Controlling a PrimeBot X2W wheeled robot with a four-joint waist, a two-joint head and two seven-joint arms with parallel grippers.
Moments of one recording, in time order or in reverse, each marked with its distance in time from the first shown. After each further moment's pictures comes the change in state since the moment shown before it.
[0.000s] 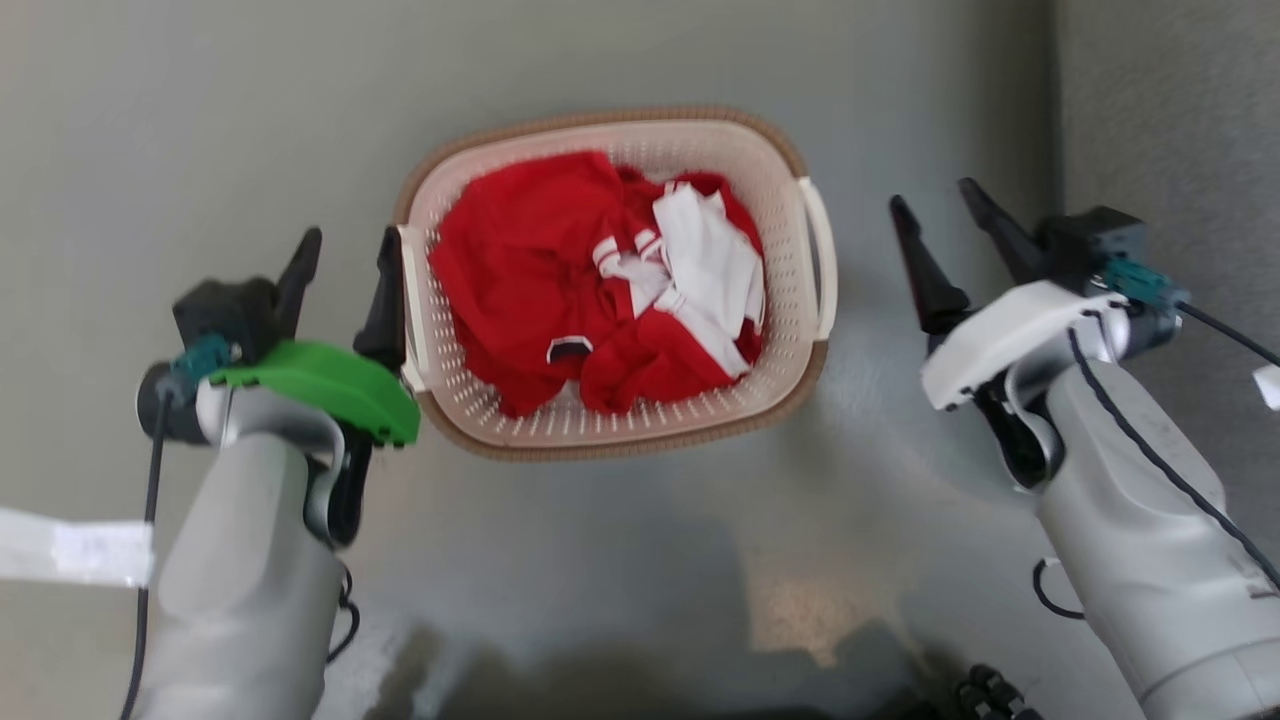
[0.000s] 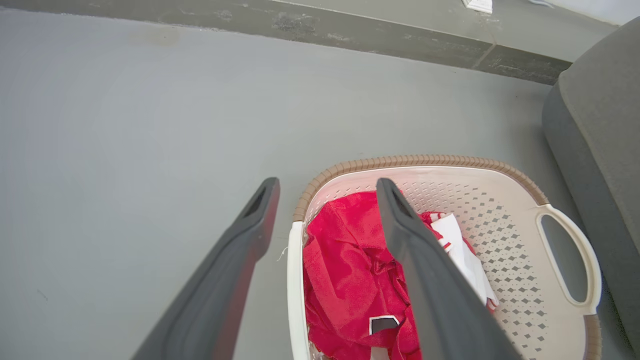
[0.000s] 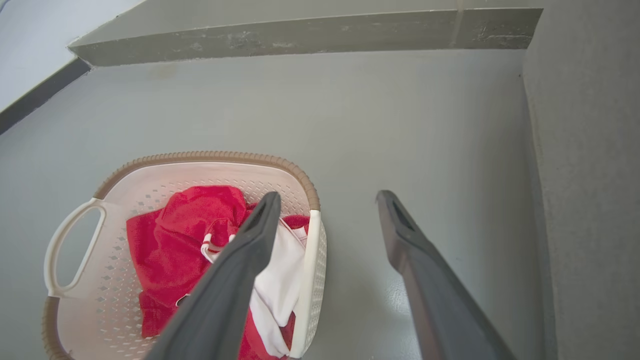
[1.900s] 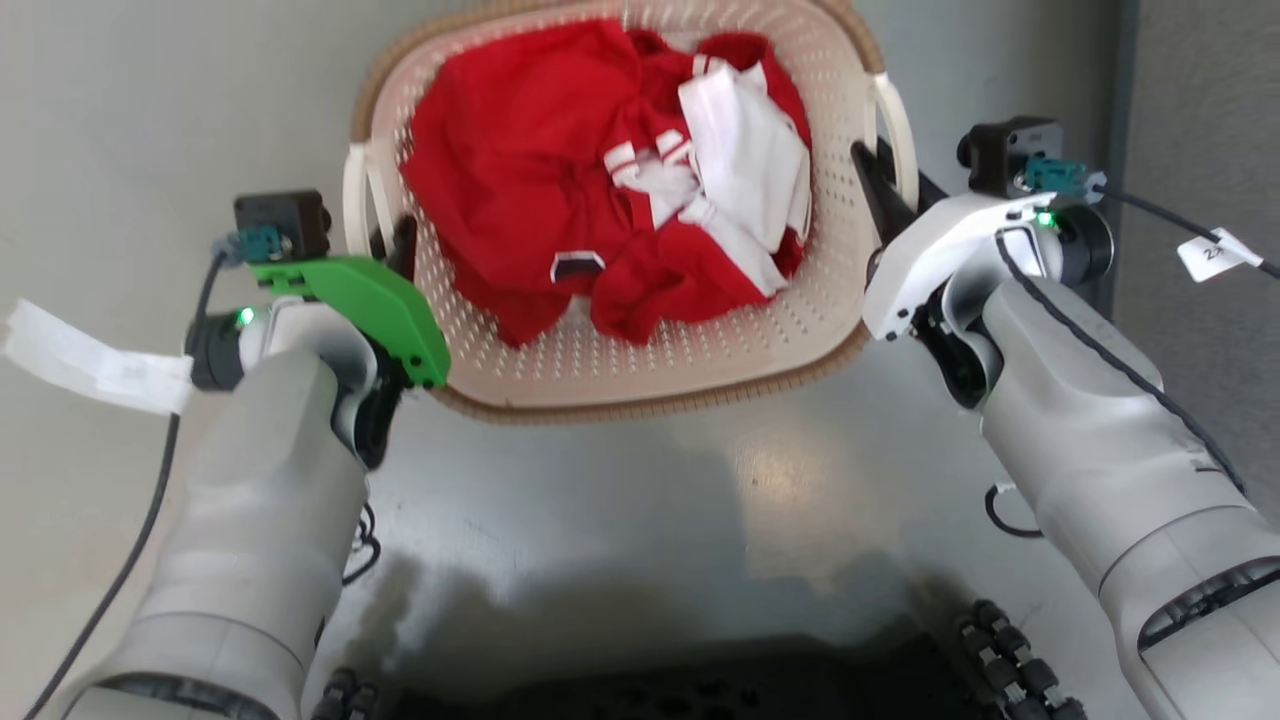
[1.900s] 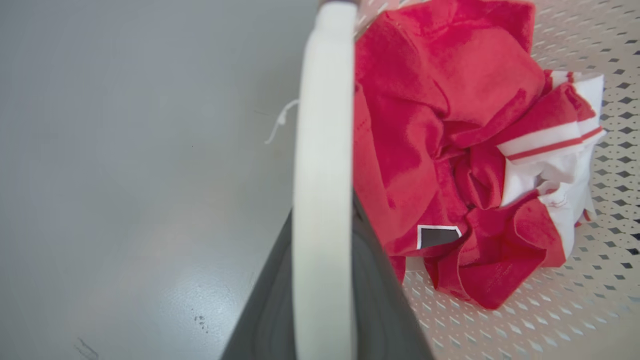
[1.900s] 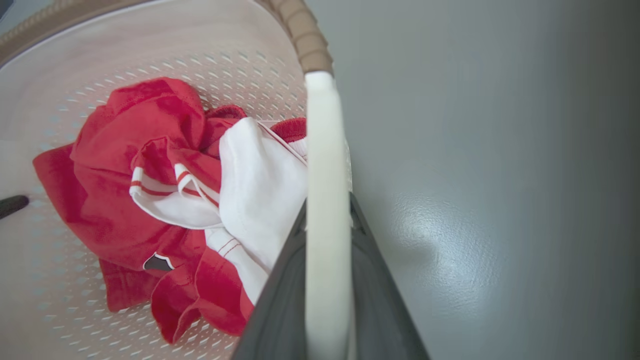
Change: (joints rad) left arm -0.318 -0.029 -0.239 0.467 -0.244 -0.012 0.104; right arm -0.303 0.063 0.243 0.378 0.209 0.000 0.002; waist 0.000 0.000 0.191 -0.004
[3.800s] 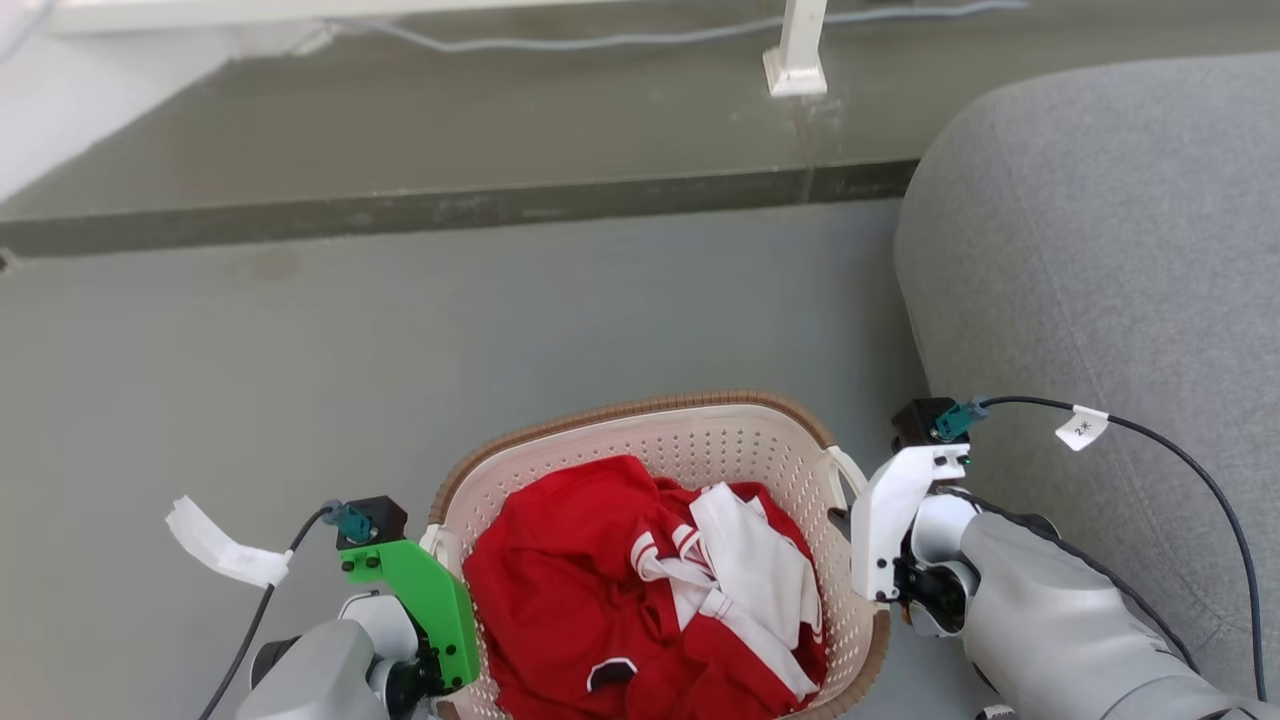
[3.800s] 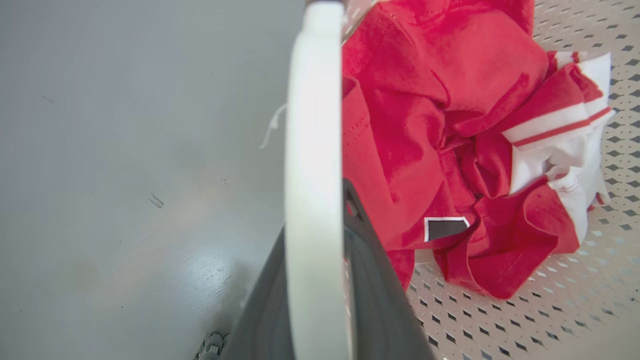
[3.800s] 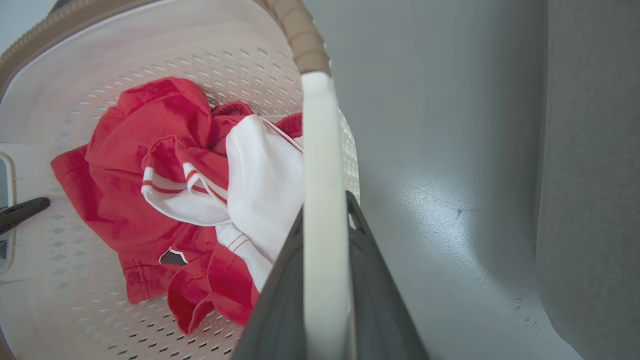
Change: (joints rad) left arm 0.343 0.004 -0.219 0.086 -0.240 0.001 0.364; right arm 0.273 0.033 0.219 0.129 0.309 0.000 0.429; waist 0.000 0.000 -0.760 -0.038
